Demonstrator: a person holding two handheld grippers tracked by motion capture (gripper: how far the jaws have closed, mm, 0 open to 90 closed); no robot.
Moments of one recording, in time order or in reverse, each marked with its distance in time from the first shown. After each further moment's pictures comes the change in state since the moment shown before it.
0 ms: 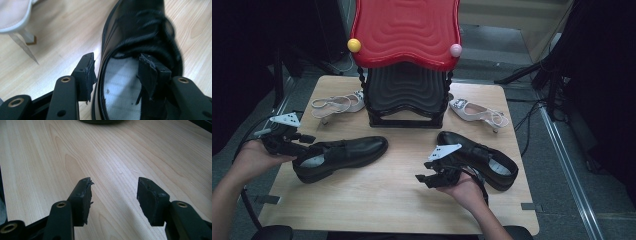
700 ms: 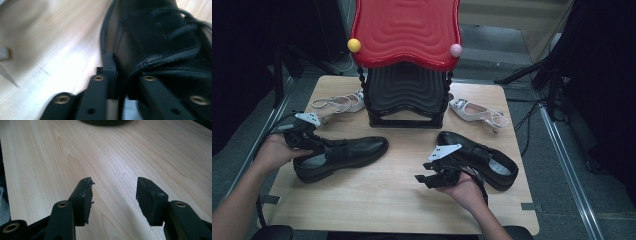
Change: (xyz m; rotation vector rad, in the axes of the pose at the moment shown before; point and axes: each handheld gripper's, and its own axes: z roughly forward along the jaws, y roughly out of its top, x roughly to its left) left arm 0.007 0.024 0.041 0.052 -0.072 0.050; right arm 0.000 0.000 0.000 -0.010 0.017 0.007
